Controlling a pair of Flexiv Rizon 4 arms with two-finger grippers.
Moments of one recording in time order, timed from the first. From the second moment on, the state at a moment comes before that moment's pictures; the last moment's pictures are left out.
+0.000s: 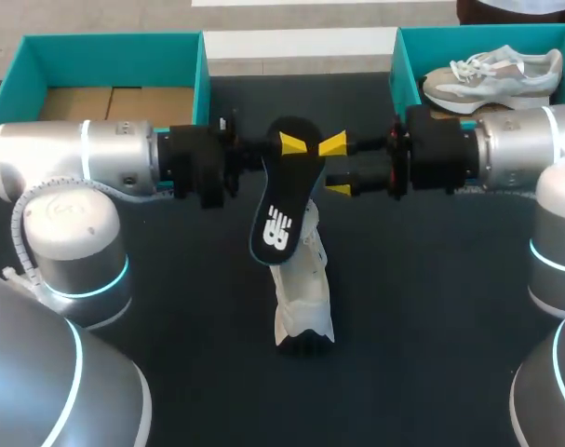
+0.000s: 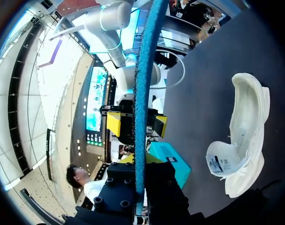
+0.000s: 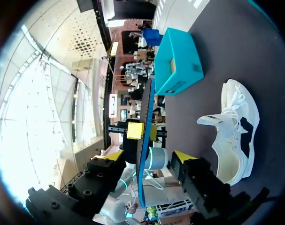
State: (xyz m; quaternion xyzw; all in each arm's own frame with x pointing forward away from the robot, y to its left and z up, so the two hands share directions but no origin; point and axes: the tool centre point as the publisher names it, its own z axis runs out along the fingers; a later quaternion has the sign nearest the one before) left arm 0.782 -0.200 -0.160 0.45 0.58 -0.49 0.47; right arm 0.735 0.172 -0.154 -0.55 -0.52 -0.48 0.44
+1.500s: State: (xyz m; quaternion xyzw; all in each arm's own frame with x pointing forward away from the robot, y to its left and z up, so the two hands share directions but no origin) left arm 0.762 -0.150 -0.149 0.43 0.56 -0.51 0.49; right arm 0.716 0.113 -0.152 -0.42 -0.71 -0.51 0.23
